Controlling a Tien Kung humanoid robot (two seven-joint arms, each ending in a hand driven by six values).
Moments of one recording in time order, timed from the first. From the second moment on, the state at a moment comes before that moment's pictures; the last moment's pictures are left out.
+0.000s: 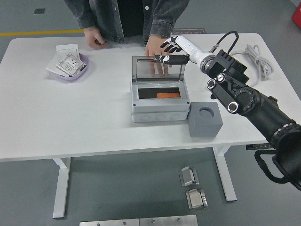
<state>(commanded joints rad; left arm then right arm) -0.01 0.09 -1.63 -0.18 1.31 0.04 0.26 0.97 -0.06 0.85 0.55 -1.66 0.02 0.11</state>
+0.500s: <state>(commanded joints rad) 0.00 0.09 -1.62 -0.18 1.30 0.04 0.26 0.90 -0.14 0.78 0.74 -1.68 0.02 0.08</state>
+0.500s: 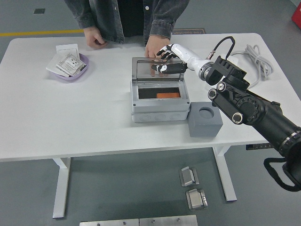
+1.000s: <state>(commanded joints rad) 0.01 0.08 -1.61 -0.18 1.28 0.04 0.25 0.80 -0.24 0.73 1.01 -1.70 0.02 0.02</state>
